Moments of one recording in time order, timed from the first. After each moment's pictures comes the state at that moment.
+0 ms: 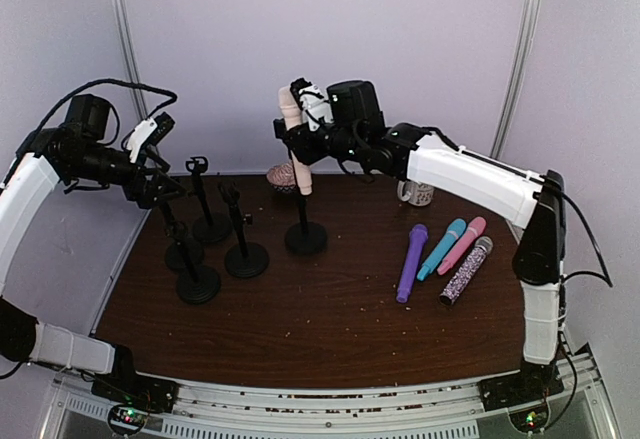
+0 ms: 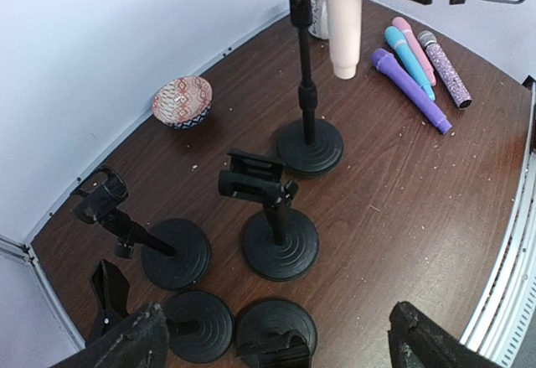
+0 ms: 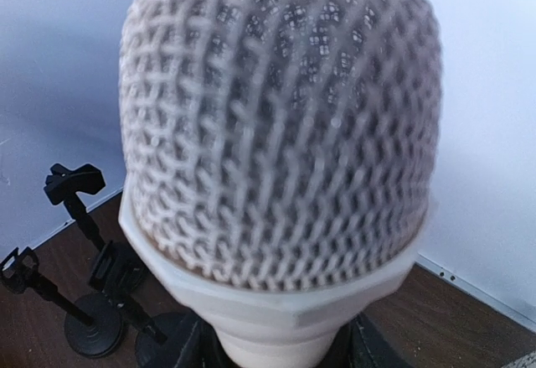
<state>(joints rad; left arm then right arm) -0.09 1.22 1.45 -1.02 0.59 0.58 0.86 2.04 2.04 -0.24 0.15 0.01</state>
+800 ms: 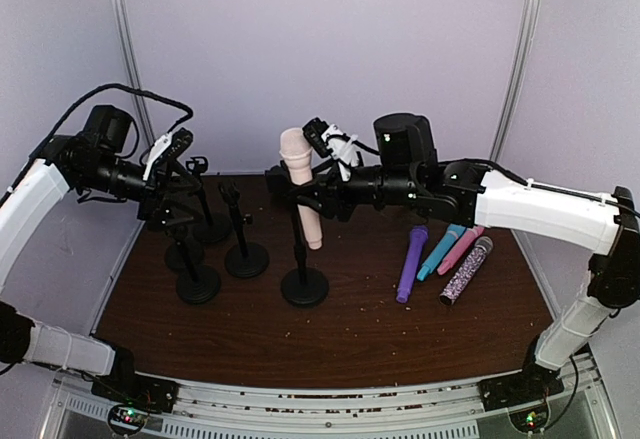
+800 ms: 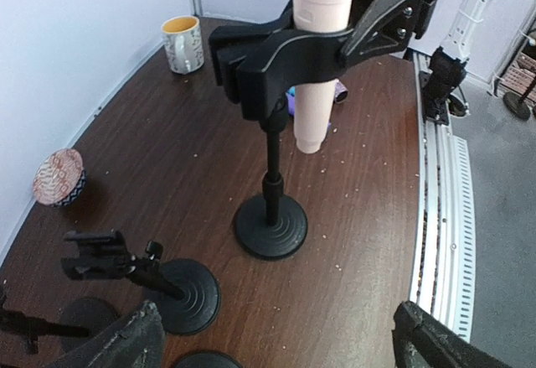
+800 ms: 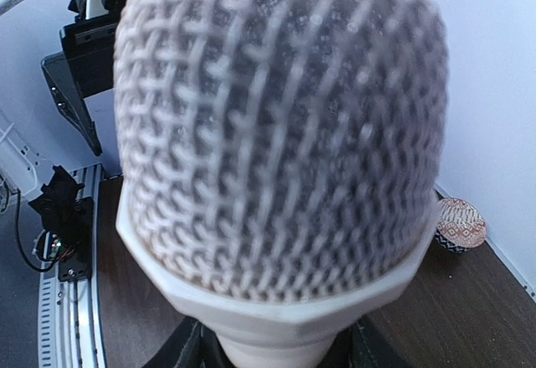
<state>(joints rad) -0.23 1.21 1.38 -1.06 0.82 0.69 0.95 1.60 1.43 -0.09 -0.19 -0.06</state>
